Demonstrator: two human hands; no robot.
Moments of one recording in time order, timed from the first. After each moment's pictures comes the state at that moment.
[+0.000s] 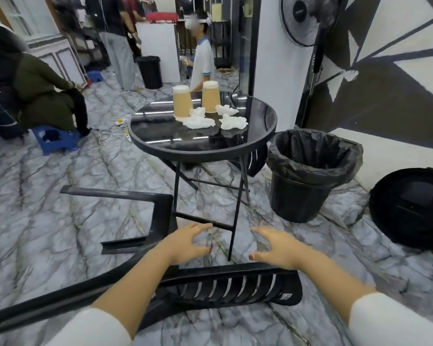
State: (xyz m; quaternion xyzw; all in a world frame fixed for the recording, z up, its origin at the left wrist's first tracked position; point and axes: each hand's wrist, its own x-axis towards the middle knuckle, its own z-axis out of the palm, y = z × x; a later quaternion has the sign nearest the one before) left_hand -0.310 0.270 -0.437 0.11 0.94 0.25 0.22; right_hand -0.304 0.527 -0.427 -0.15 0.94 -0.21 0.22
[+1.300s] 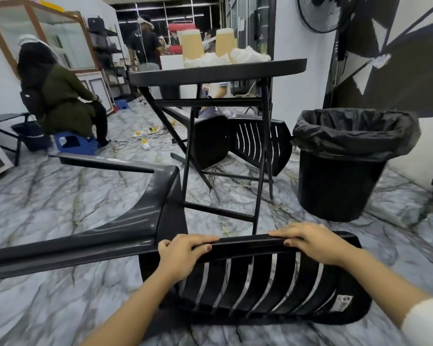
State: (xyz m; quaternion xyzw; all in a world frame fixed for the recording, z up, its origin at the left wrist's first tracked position) left_hand -0.304 0.250 -0.716 0.01 0.96 0.27 -0.03; right_hand -0.344 0.549 -0.692 -0.26 0.95 -0.14 0.08
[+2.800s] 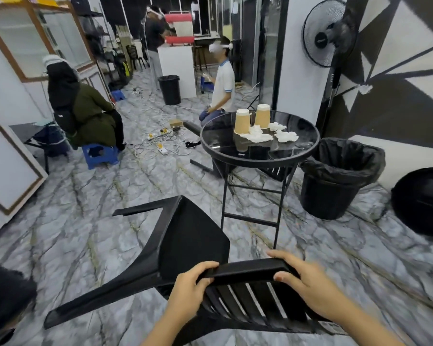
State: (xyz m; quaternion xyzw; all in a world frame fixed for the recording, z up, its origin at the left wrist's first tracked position) left_hand -0.082 0.033 -0.372 0.04 0.90 0.44 0.03; right_hand -0.067 0.293 -0.292 -0.14 0.90 -0.39 0.12
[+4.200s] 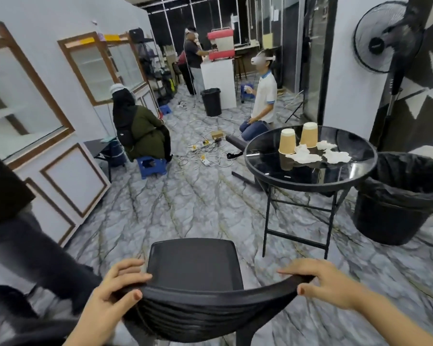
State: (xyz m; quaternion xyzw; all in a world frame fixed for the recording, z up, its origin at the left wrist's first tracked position) left_hand -0.015 -0.148 -0.202 0.01 0.85 0.50 -0.13; right_hand -0.145 0.255 -0.258 -0.31 0.86 -0.37 0.20
